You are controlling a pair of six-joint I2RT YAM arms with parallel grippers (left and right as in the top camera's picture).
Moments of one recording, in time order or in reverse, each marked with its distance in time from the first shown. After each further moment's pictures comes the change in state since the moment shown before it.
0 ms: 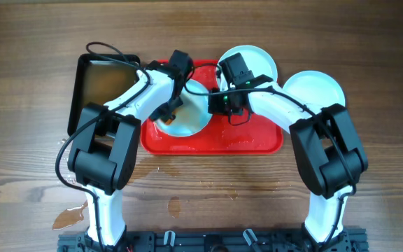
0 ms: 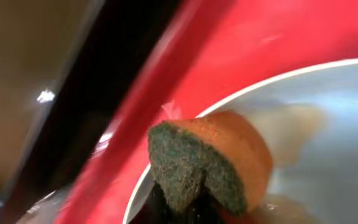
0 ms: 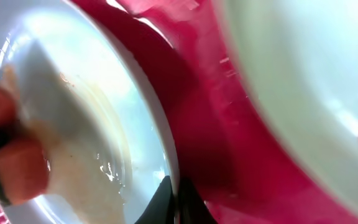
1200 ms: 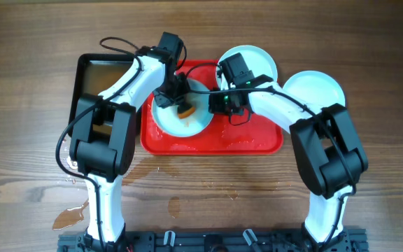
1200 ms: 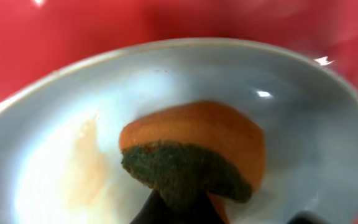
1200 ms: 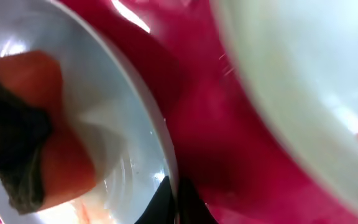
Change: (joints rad) left arm 0.078 0.082 0.175 0.004 0.481 0.283; right arm 0.002 0.000 0.000 -0.004 0.014 0.006
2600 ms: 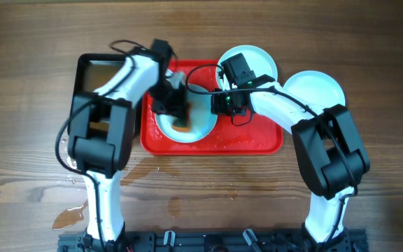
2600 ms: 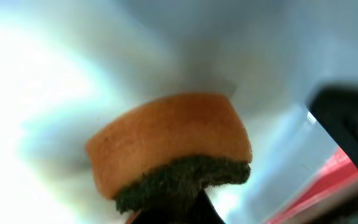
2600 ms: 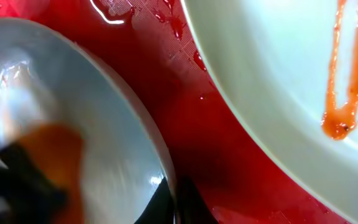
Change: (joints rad) left arm 0.023 0.024 -0.016 -0.122 0.294 0.499; right arm -0.010 -0.007 -0.007 -0.015 0.016 -0.021
